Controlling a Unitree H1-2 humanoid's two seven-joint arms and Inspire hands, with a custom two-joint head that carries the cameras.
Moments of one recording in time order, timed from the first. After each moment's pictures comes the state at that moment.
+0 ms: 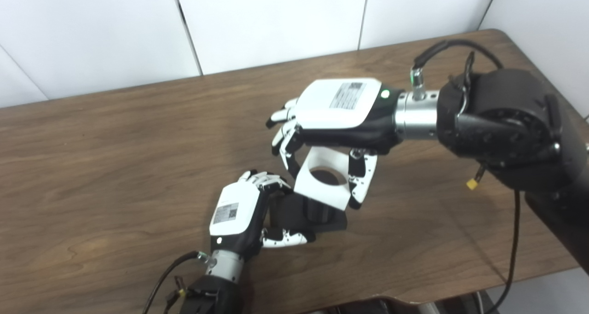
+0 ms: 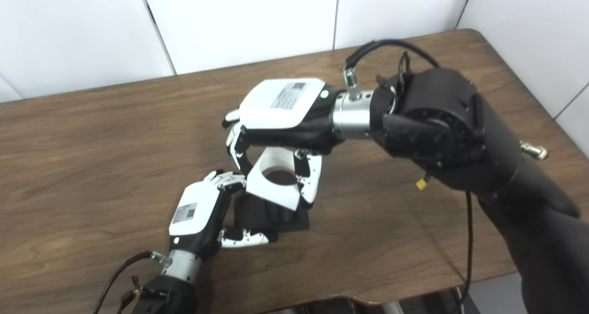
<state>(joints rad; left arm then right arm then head) 0.06 0.05 -0.54 -0.19 0.98 0.14 -0.07 -0.61 -0.61 0.39 -0.85 -0.57 0.35 1.13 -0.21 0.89</state>
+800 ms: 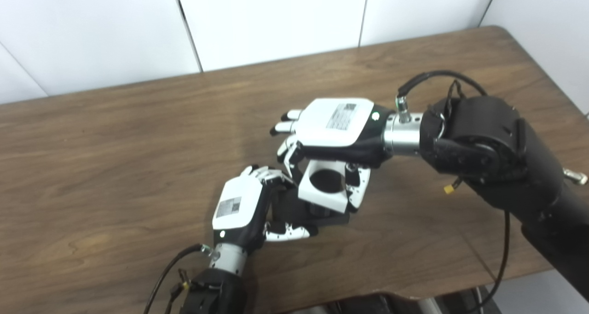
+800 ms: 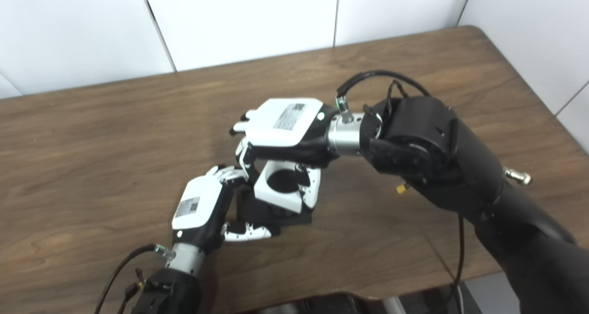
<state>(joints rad) 0.06 0.04 -0.55 -0.21 0.99 0.16 -0.09 -0.49 -0.56 0.39 -0.76 -0.68 0.18 1.09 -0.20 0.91</state>
